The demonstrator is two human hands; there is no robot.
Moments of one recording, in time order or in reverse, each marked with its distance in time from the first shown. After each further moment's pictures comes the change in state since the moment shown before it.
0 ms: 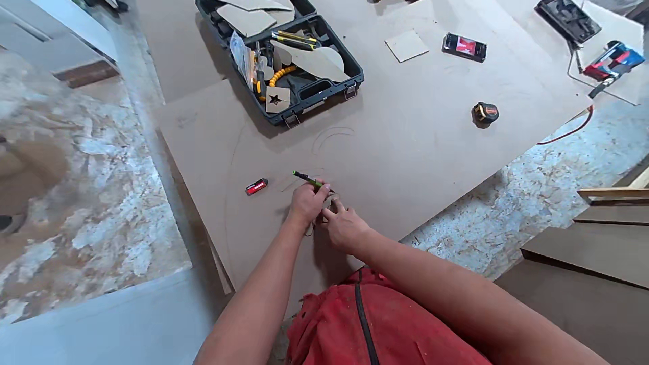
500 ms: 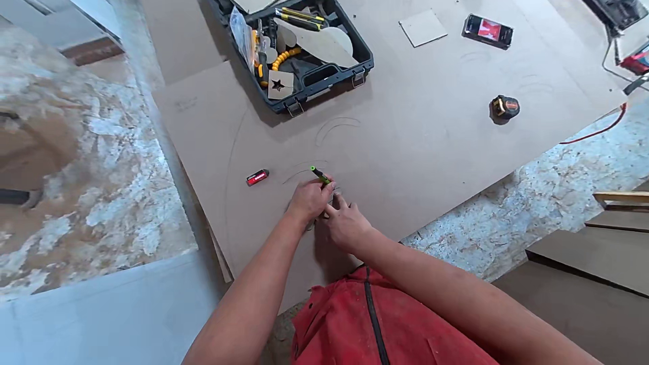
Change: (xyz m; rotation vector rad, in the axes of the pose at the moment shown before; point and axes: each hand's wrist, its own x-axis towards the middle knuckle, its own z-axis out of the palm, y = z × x) left_hand -0.004 0.003 0.000 0.288 -0.024 0.173; right_hand 0.002 0.002 0.004 -0.023 0.010 -0.019
